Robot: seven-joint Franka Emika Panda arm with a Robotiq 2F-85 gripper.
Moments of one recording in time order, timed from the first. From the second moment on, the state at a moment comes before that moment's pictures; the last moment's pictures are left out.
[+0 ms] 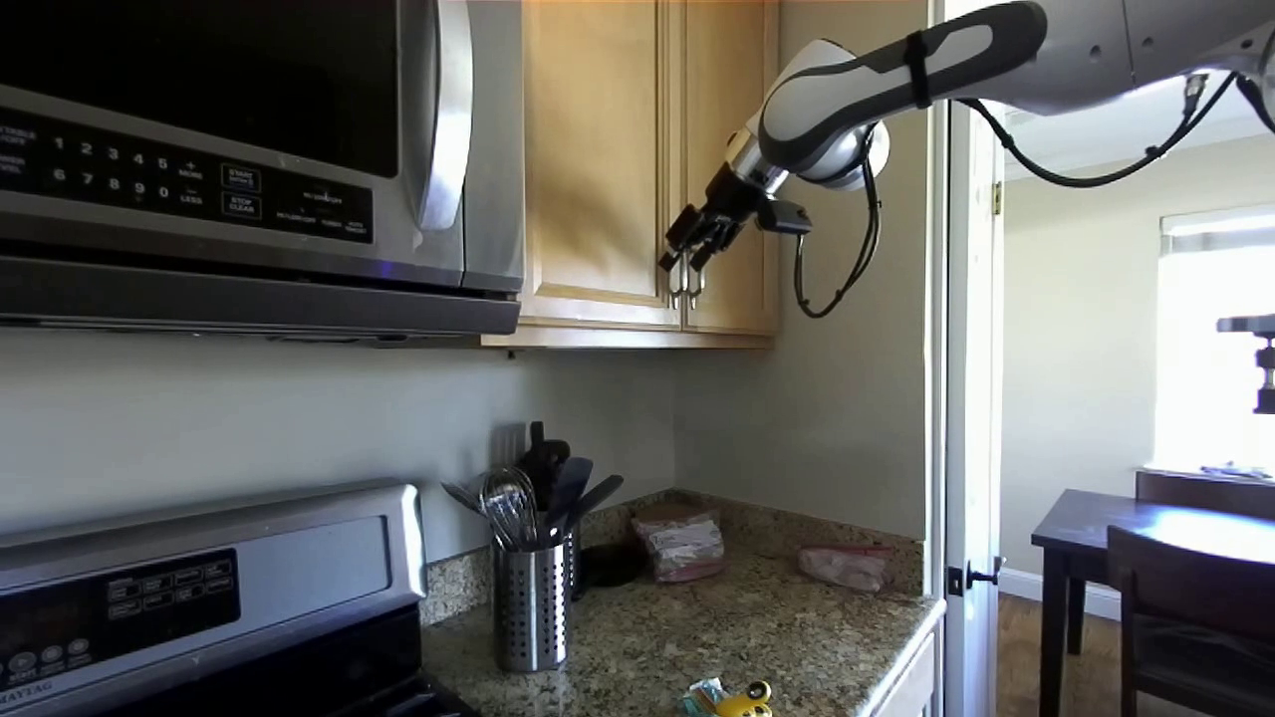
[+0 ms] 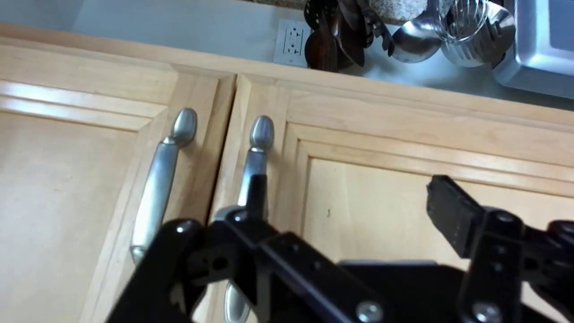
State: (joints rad) arm 0.00 -0.05 -0.04 -1.72 0.03 2.53 -0.22
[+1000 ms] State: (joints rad) arm -0.04 0.02 -0.05 -1.64 0.14 2.53 -0.31
